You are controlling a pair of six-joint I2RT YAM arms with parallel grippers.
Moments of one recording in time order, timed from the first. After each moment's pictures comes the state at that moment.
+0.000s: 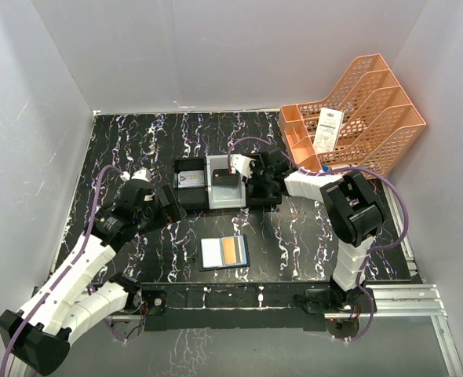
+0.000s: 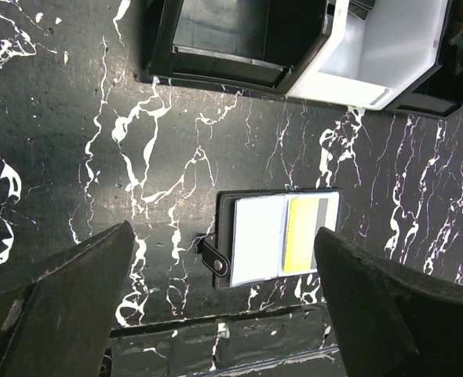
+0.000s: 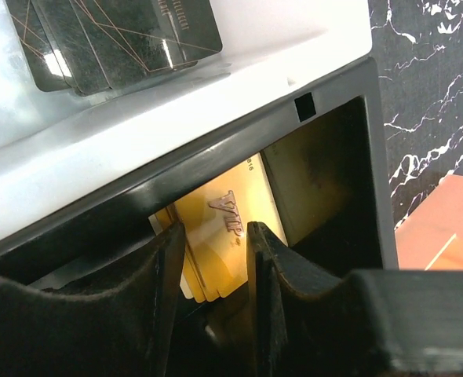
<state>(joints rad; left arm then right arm) -0.48 0.84 0.80 -0.80 -0.09 -0.74 0.48 1.87 1.08 0.06 -0.11 -0.90</state>
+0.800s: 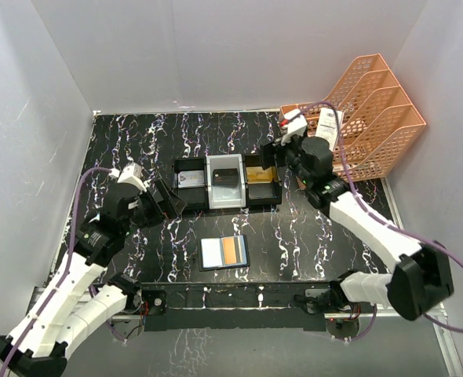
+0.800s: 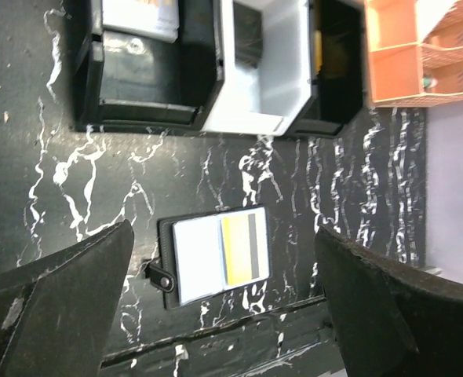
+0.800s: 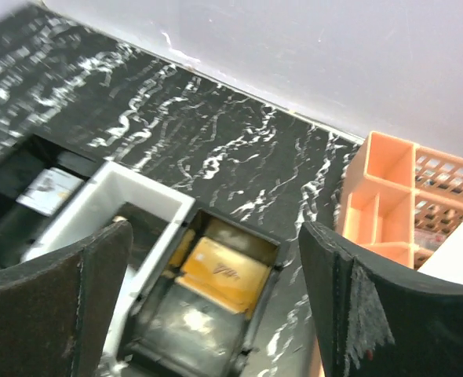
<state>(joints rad) -0.48 0.72 0.82 -0.72 -0.03 -0.74 0.48 1.29 0.95 0.22 0.01 -0.16</state>
